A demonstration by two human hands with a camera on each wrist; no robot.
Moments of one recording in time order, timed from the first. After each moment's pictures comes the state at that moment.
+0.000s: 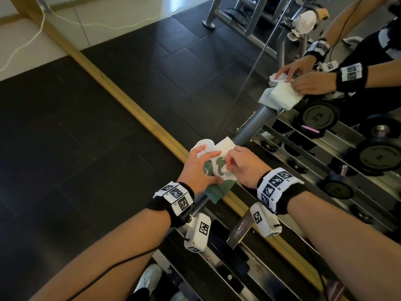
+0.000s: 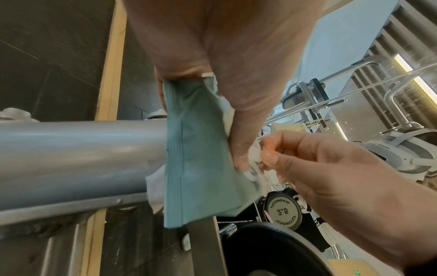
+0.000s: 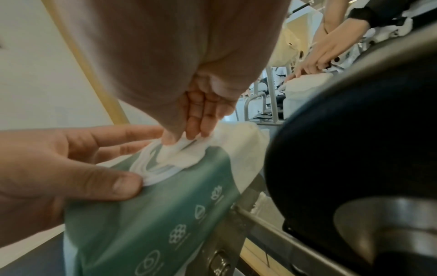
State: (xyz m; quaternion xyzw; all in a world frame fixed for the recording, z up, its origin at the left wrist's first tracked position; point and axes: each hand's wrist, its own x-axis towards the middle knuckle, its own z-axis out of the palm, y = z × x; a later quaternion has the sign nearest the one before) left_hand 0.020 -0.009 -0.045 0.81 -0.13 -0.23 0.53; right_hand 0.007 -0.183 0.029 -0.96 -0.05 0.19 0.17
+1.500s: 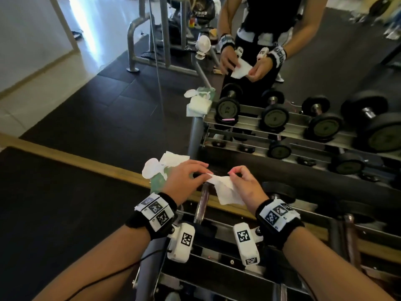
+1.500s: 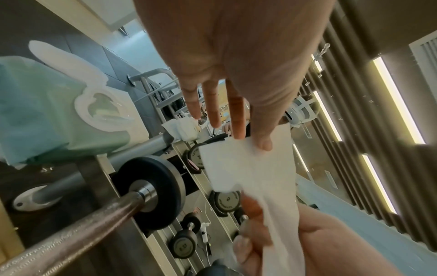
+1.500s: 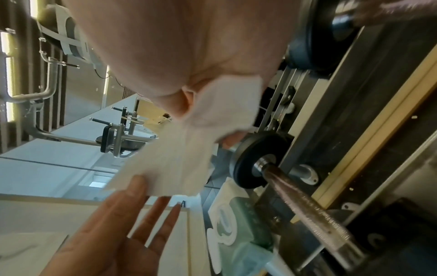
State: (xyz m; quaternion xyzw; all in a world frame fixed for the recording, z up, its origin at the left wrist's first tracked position) left_hand -0.070 -0.051 0.114 0.79 -0.38 -0.17 0.45; right_hand -0.197 -0.207 0.112 -0.72 0.37 -0.07 0.58
